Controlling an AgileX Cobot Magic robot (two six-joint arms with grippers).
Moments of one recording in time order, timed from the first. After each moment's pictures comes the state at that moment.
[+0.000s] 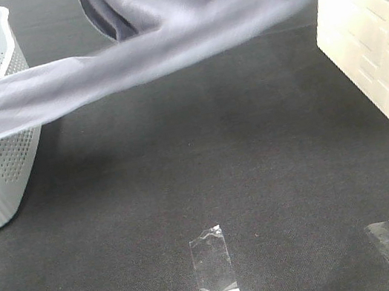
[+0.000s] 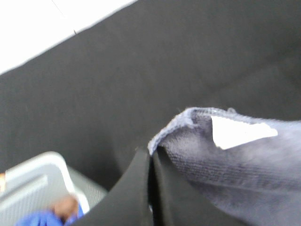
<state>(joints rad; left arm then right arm) -0.55 1.92 -2.19 0.39 0.97 -0.09 0.22 1.59 -1.52 0.43 0.96 -0.27</state>
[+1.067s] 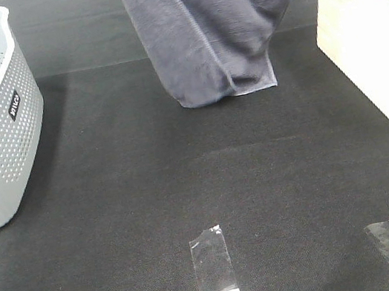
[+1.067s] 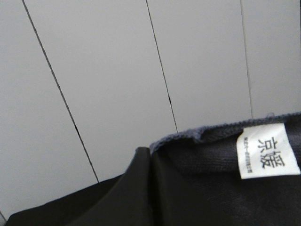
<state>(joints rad) -0.47 1.94 -2.35 0.40 0.51 -0.13 0.22 1.80 -2.31 -0.01 0.95 -0.22</state>
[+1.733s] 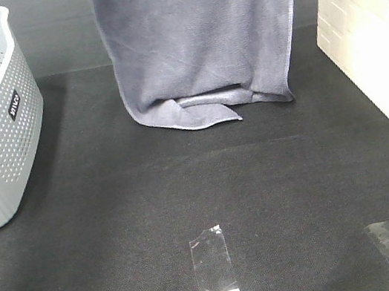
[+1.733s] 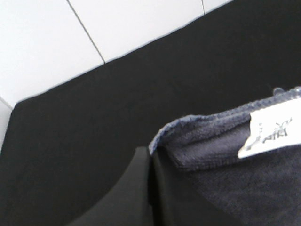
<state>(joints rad) -0.36 2.25 -2.33 0.44 0.58 -0.14 0.22 2.09 -2.29 -0.03 0.81 -0.22</state>
